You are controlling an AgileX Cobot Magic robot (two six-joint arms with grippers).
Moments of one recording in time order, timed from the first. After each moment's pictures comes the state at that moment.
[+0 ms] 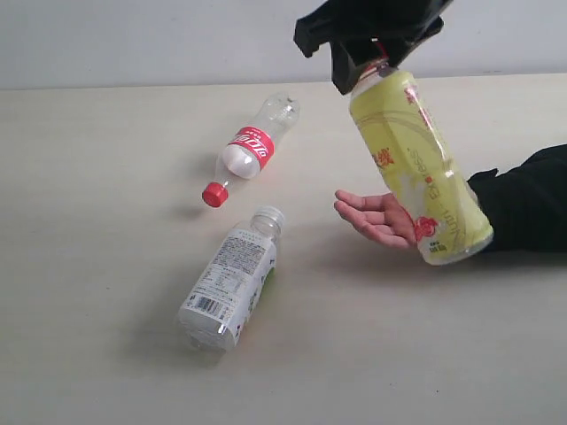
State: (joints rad) left arm -0.08 0.00 0.00 0.02 0.14 -0.13; right arm 0.53 1.78 -1.68 -0.03 1.23 0.02
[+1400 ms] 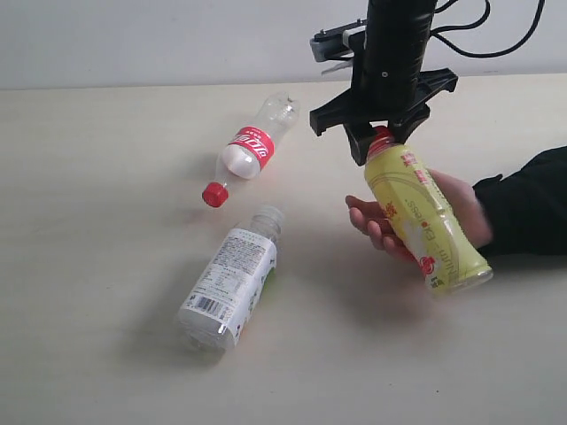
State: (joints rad) left arm -0.08 0.00 0.00 0.02 0.14 -0.13; right arm 0.44 2.10 -1.73 -0.07 1.22 0.11
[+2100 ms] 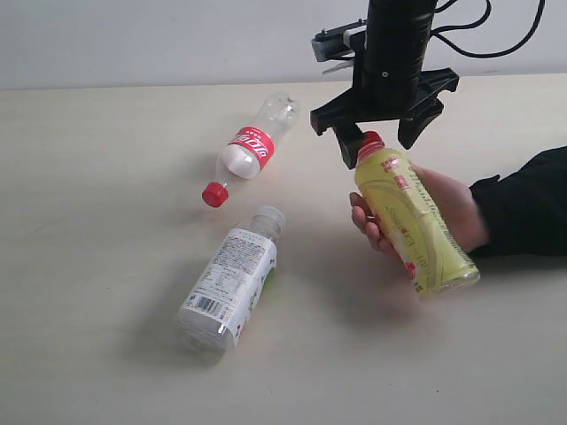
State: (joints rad) left arm -0.08 0.00 0.00 0.02 0.14 -0.13; right arm 0.44 2.10 -1.73 -0.08 1.22 0.12
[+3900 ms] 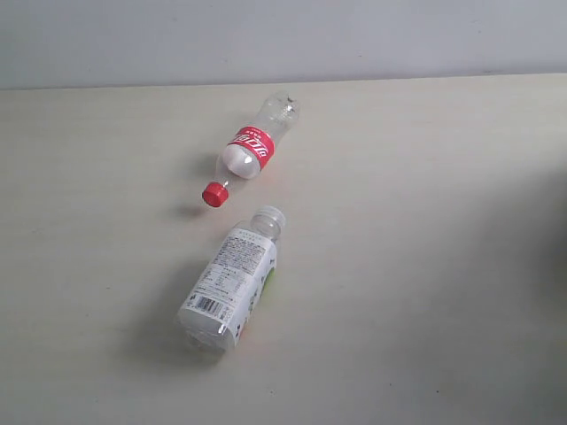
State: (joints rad) left arm -0.08 0.00 0.00 0.02 0.14 -0.13; right arm 0.50 0.00 -0.43 0.01 0.42 -0.18
